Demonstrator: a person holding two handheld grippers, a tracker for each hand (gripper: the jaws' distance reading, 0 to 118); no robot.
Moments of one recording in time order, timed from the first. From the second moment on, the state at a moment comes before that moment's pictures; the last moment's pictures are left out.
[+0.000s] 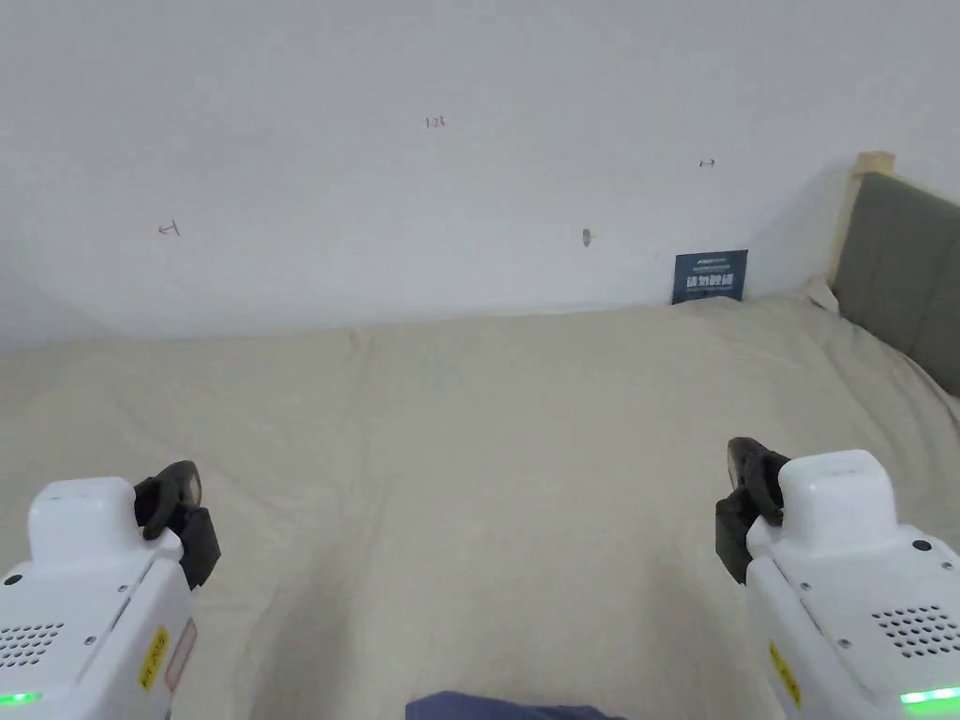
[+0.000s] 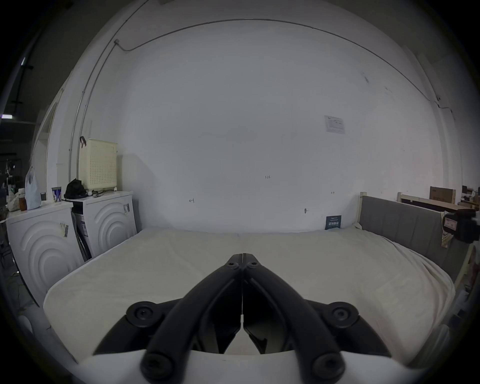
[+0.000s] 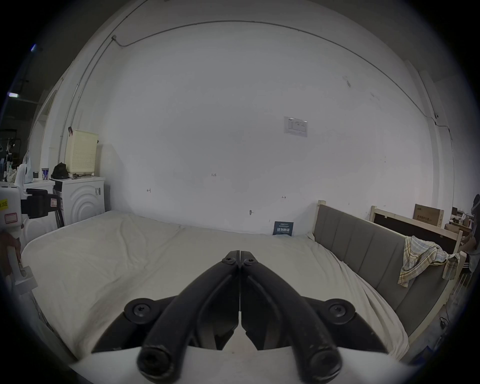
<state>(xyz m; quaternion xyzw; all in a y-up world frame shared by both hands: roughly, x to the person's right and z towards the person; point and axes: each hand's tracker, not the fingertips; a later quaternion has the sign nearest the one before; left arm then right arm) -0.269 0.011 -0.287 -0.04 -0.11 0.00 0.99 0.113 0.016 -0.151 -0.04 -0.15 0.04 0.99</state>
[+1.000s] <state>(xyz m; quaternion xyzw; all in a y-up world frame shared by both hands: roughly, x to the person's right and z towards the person) -0.289 -0.019 -0.305 -0.11 -0.14 0.04 0.98 0.034 -0.224 -0.209 -0.33 -0.07 -0.05 0.94</state>
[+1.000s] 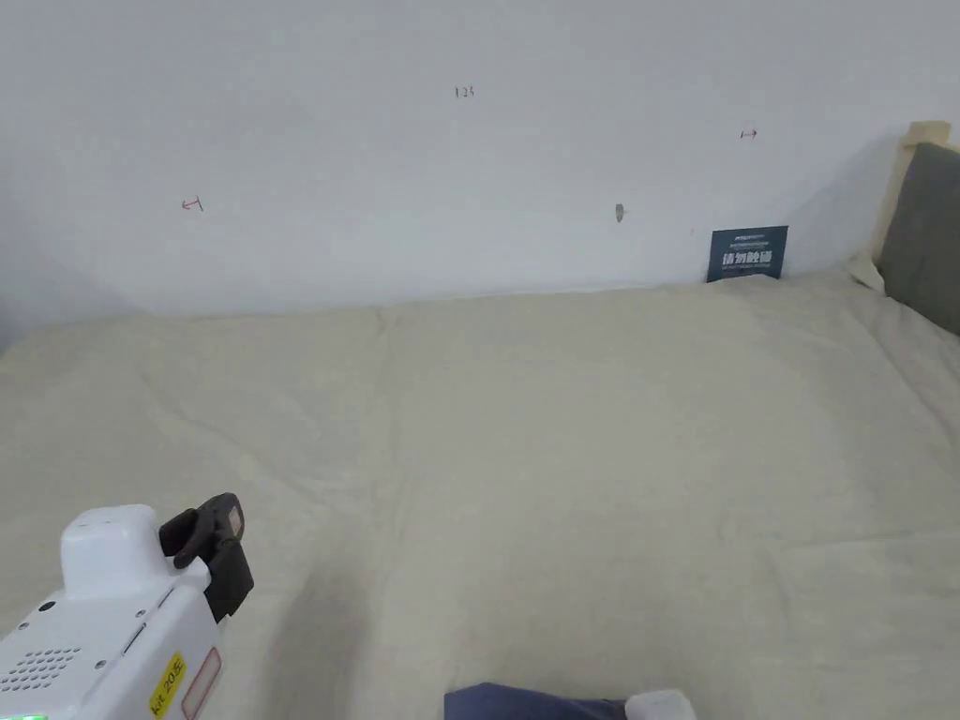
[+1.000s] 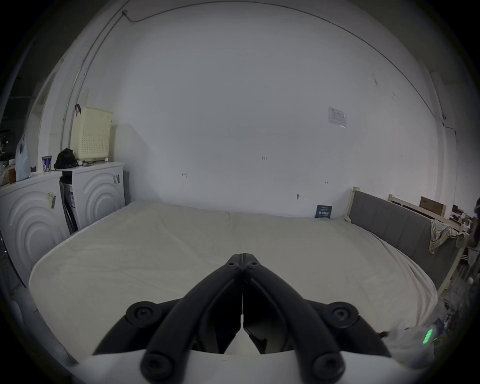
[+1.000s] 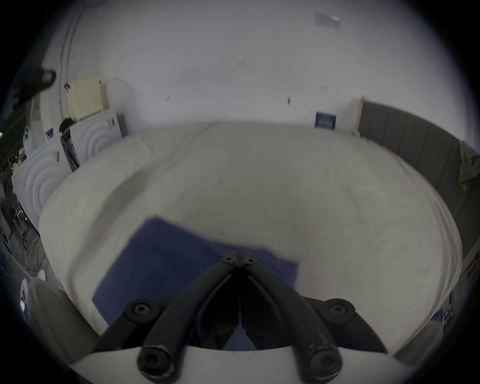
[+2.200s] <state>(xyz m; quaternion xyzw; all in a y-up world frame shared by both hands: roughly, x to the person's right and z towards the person) -0.183 -0.224 -0.340 -0.57 -0.30 0.12 0.76 0.058 -0.255 -0.213 -0.38 -0.03 -0.08 0.92</state>
